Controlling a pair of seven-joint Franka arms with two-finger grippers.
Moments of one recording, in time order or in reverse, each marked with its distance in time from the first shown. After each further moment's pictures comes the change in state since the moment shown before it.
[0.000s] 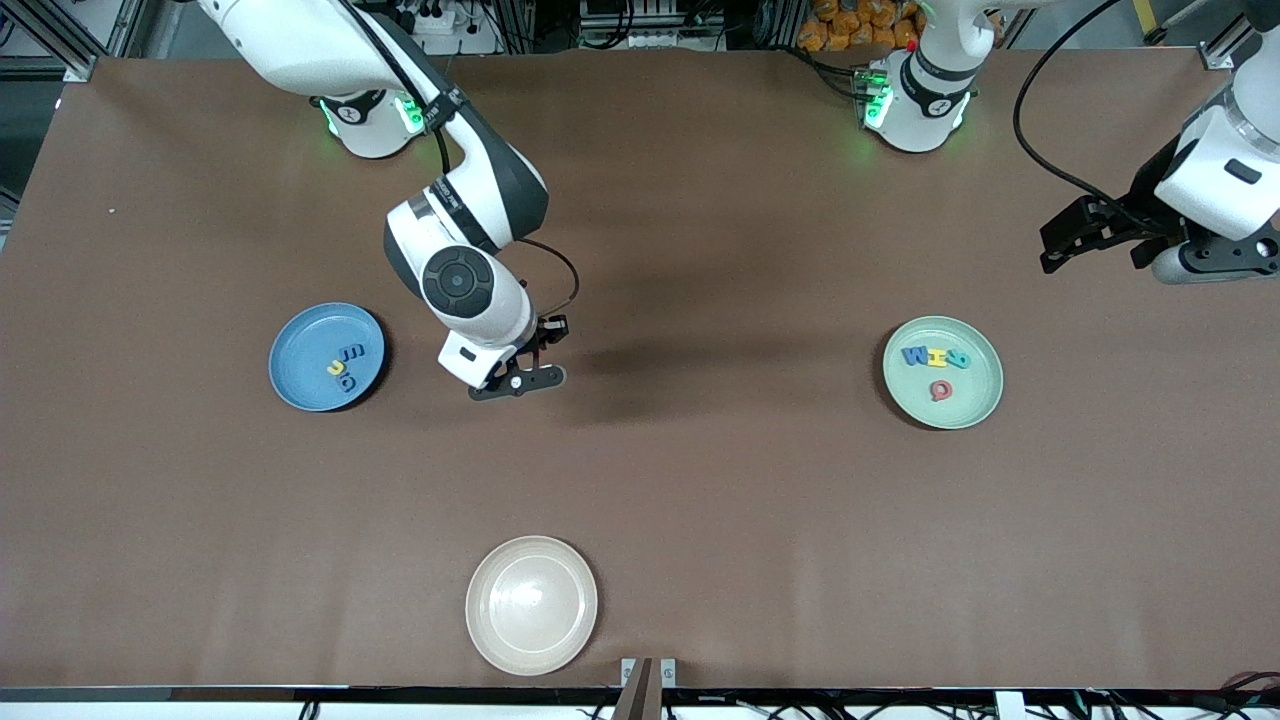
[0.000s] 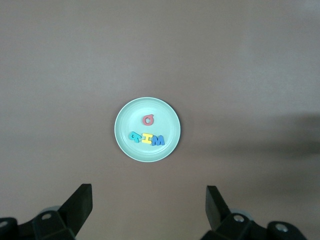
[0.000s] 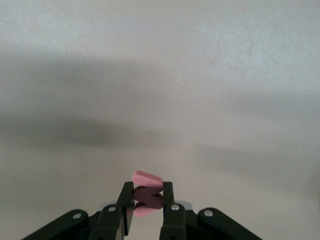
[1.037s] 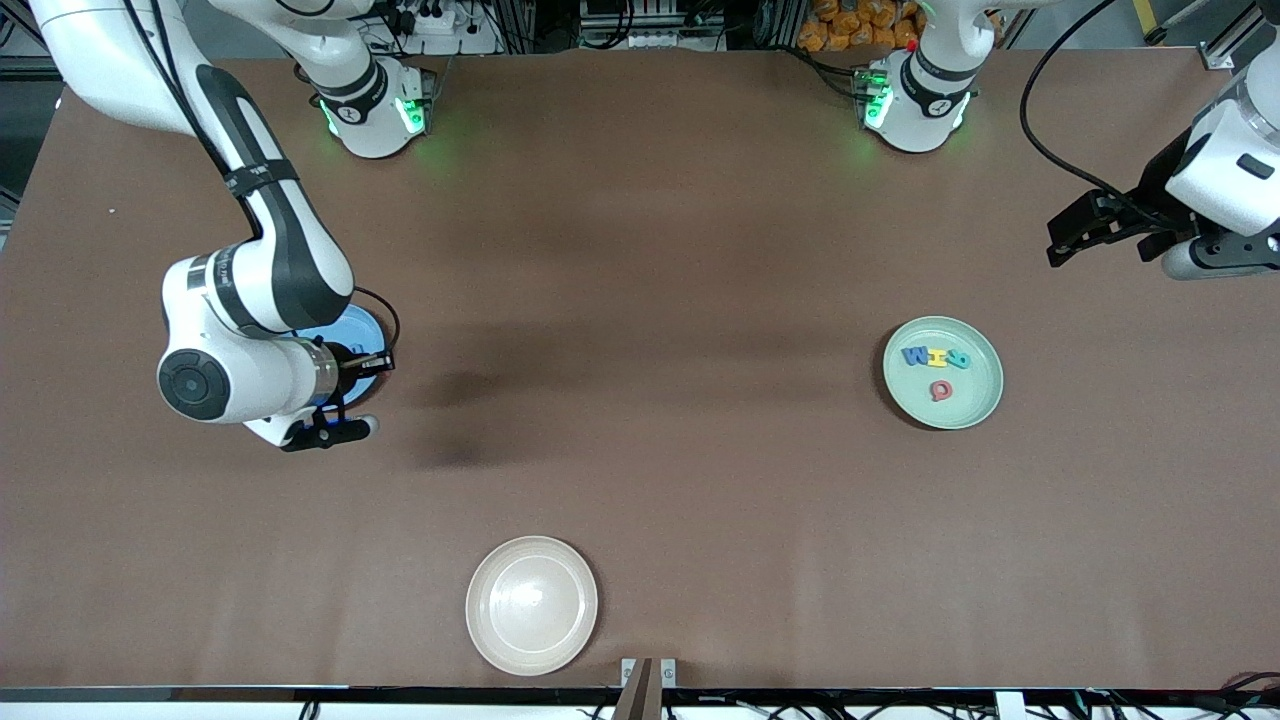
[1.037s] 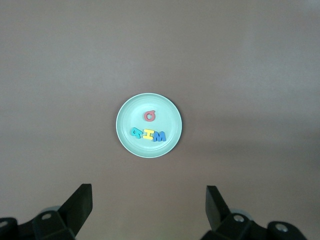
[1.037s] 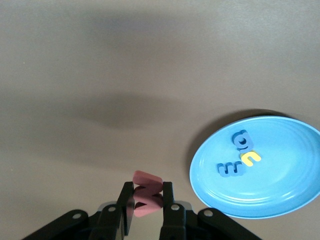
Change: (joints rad) left arm -0.008 0.000 0.012 0.004 -0.002 -0.020 0.000; right arm -0.403 -0.021 0.006 0.000 0.019 -0.237 -0.354
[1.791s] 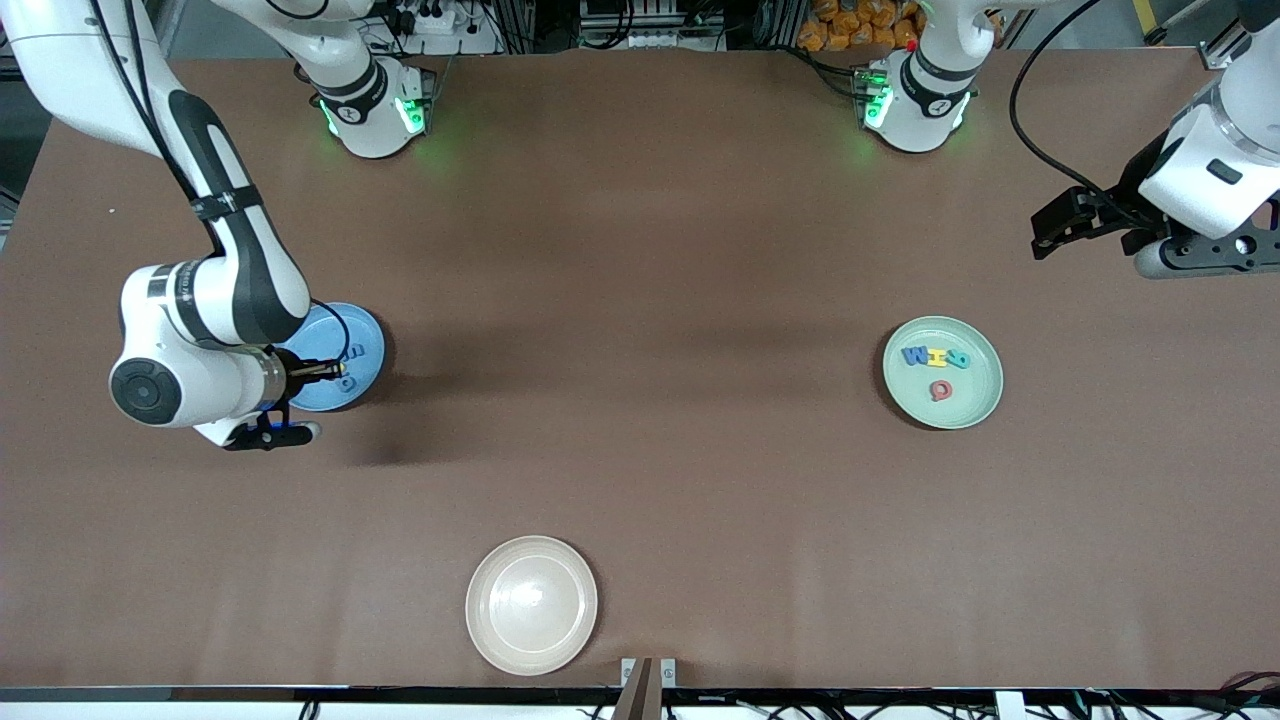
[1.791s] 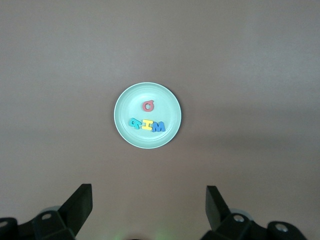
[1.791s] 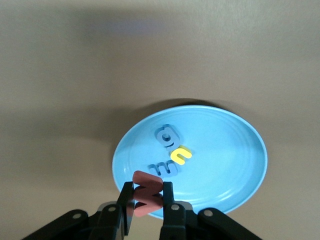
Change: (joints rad) left arm -0.014 0.001 0.001 -0.011 -0.001 -0.030 0.000; right arm -0.061 0.000 -0.075 -0.124 -0.089 0.113 -0.015
